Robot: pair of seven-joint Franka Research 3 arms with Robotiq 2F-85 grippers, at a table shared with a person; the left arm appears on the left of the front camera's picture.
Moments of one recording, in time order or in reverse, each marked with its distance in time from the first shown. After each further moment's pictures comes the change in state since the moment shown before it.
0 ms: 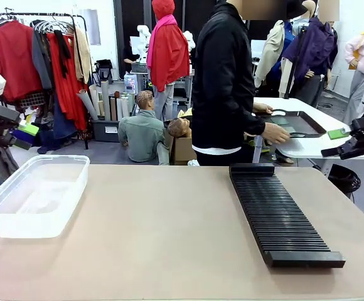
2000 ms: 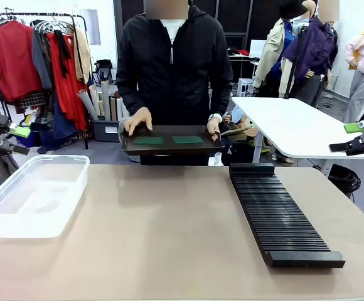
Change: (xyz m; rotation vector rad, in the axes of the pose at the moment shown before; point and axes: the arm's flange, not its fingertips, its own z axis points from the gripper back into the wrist) left arm -0.009 0.055 0.001 -0.175 -0.036 0.039; right arm 0.003 -0.008 0.022 0.130 -0.015 0.039
